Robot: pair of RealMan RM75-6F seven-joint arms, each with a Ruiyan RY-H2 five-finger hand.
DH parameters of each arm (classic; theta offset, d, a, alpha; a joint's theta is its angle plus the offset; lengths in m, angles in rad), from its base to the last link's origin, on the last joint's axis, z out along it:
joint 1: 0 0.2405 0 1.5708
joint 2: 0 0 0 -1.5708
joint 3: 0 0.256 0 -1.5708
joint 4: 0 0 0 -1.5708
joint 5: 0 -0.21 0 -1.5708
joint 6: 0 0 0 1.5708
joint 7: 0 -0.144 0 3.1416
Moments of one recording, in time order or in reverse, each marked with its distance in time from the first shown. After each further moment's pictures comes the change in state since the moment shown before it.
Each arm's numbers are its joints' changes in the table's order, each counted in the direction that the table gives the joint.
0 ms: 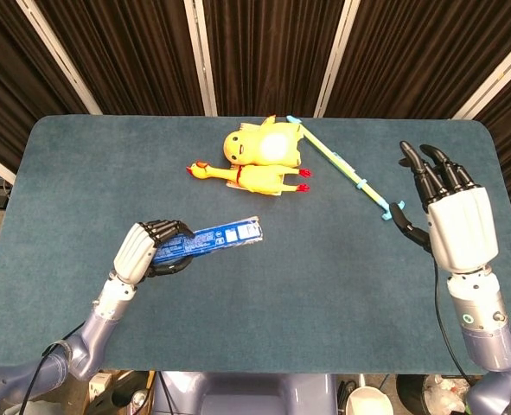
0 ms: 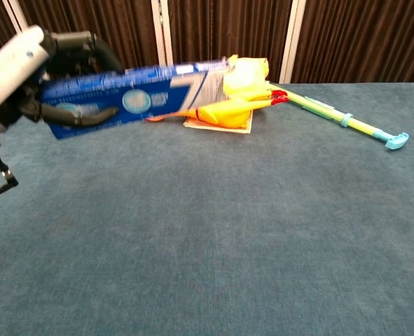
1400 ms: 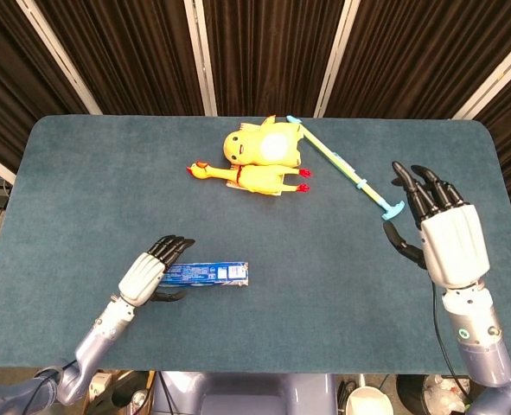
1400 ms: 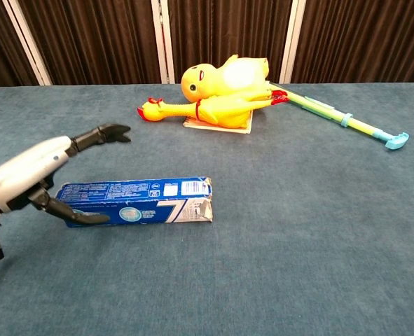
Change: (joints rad) left arm 0.103 -0.009 0.121 0.003 -0.005 0.179 -0.081; right arm -0.052 0.017 -0.067 -0.032 0.046 -0.012 -0.002
